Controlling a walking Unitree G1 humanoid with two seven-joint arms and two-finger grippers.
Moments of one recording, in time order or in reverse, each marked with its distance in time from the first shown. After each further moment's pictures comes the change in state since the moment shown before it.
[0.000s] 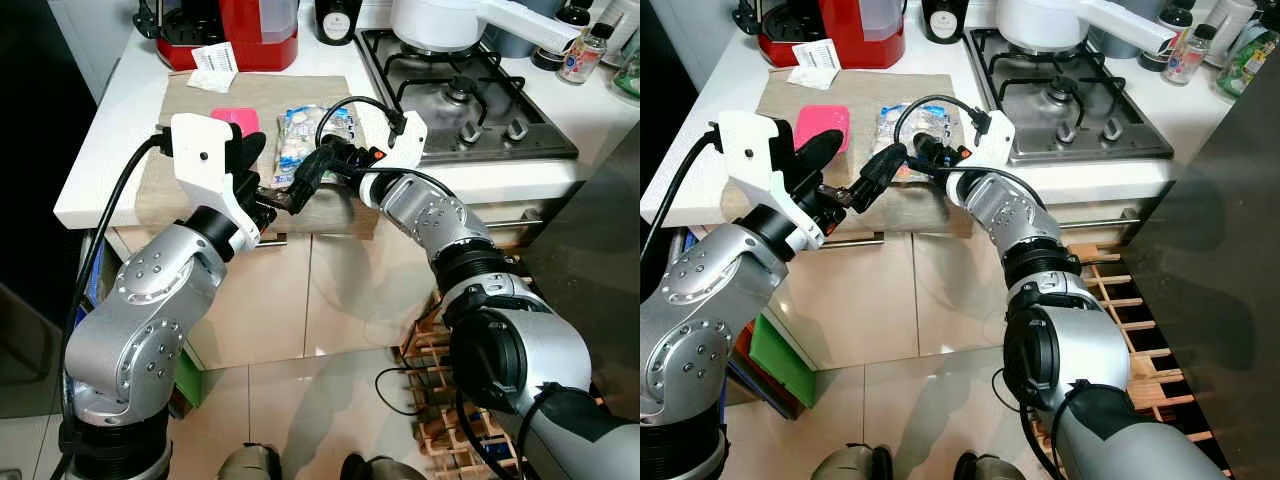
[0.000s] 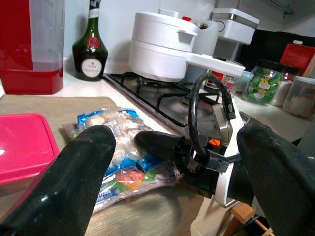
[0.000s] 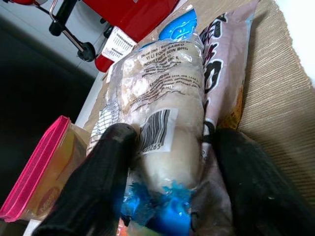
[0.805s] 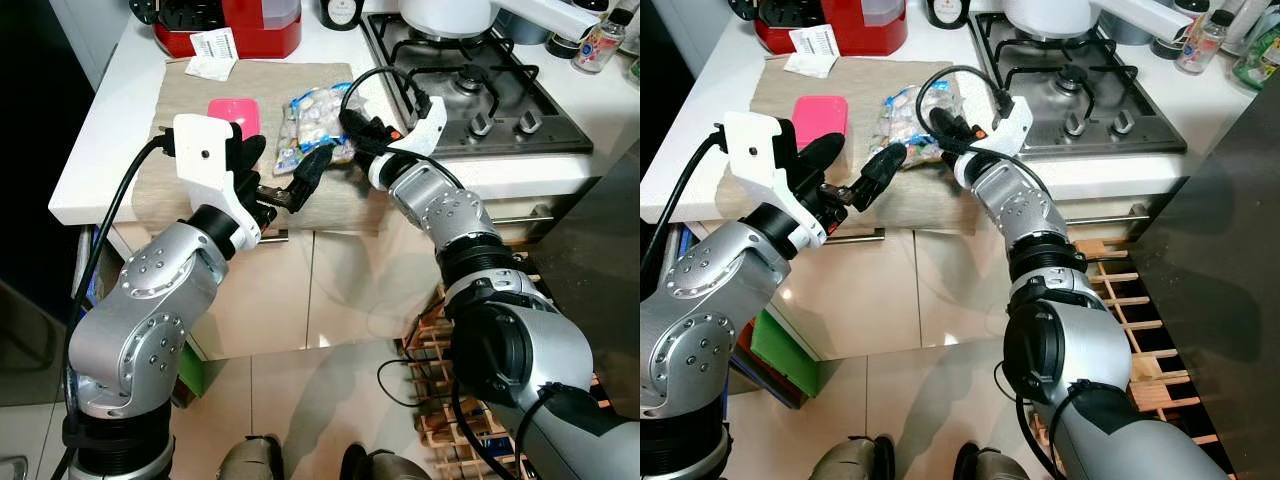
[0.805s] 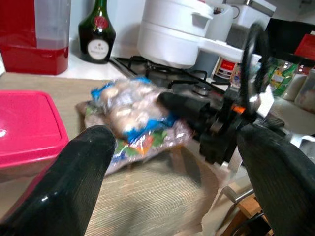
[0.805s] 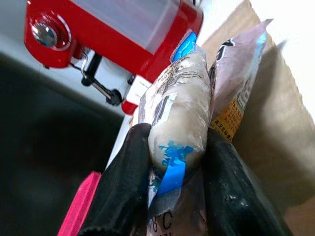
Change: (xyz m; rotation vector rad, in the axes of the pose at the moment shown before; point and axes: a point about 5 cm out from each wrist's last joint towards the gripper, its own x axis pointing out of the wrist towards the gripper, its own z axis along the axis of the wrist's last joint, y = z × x) left arm 0.007 0.005 -0.004 -0.027 0.021 0.013; right arm -0.004 0.012 0.031 0.128 -0.179 0.111
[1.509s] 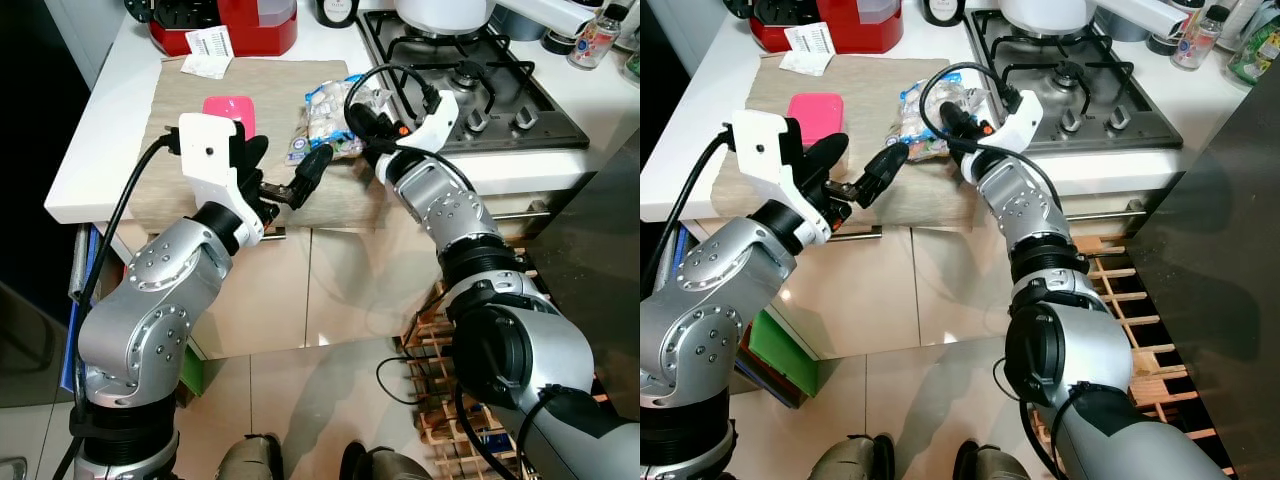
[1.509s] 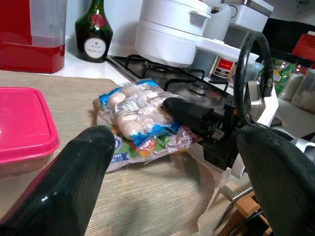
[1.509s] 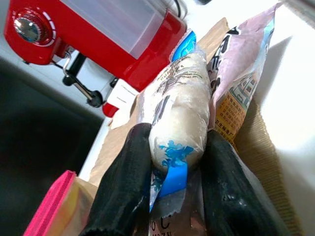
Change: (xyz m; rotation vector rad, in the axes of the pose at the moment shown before) left arm 0.003 0.002 -0.001 -0.004 -0.001 0.002; right arm -0.002 -0.008 -0.005 -0.110 -0.013 -0.068
